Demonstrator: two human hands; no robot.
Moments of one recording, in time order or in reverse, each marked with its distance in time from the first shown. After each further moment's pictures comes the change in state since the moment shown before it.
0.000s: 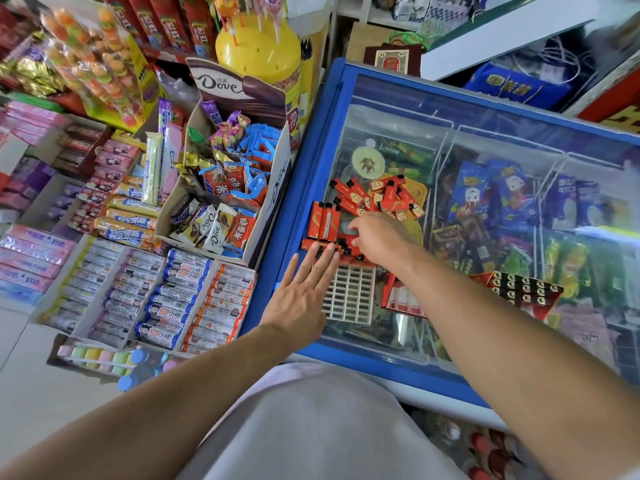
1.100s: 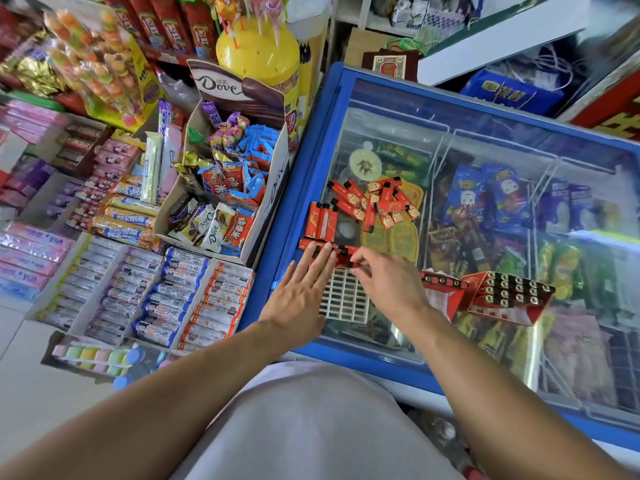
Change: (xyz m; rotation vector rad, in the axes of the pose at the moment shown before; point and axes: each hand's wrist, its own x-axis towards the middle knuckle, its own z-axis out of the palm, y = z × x) left_hand -0.002 0.003 -0.010 -0.126 -0.105 -0.015; right_hand -0.086 -0.006 0.019 0.231 0.245 -0.009
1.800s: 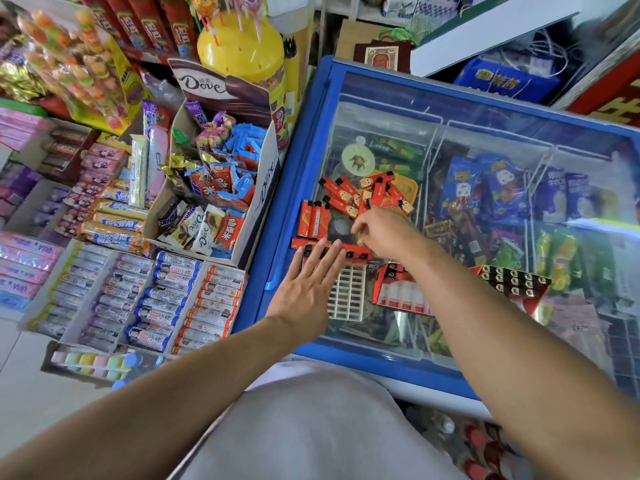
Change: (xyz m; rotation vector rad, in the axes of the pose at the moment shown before) left_hand 0.014 0.019 -0.008 0.200 0.029 0.038; right_hand 0.083 0.033 -0.018 -0.028 -0.272 0.102
